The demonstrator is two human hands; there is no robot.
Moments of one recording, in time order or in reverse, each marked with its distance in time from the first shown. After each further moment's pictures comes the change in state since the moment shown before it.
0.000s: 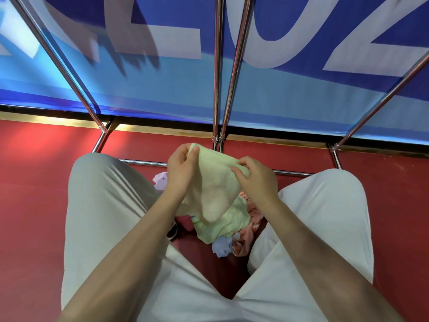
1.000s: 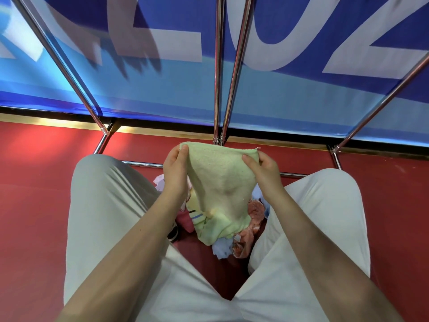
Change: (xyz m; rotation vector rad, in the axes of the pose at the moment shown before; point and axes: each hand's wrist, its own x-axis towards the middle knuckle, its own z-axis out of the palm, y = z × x) left_hand -0.001 0.000 -0.002 -0.410 0.062 -0.183; right_hand 0.018 0.013 -0.006 0.801 -0.031 0.359
